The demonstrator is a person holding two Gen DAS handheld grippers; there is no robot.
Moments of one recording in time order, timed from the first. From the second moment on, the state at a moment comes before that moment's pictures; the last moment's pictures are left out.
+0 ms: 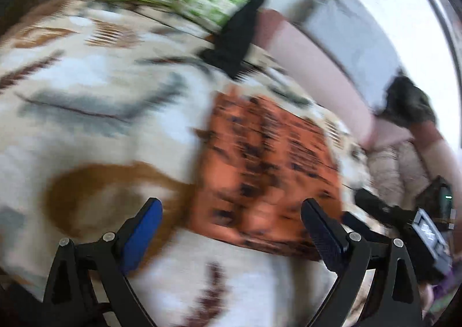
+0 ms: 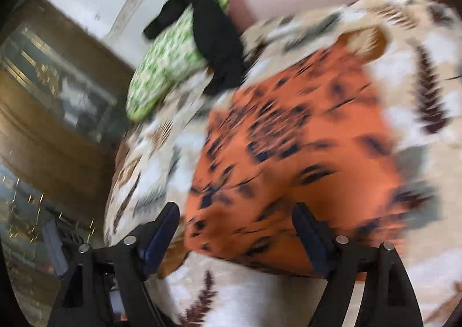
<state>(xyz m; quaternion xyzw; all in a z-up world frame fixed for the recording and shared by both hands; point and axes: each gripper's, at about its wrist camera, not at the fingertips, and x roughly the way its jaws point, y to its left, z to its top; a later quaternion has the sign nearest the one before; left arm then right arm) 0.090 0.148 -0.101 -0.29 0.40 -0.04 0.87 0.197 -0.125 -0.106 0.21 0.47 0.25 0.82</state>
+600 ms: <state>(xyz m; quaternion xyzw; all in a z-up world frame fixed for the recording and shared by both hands) 0.131 0.122 -0.114 -0.31 0.46 -0.07 0.83 0.198 -0.161 -0.131 0.23 0.49 0.25 0.80</state>
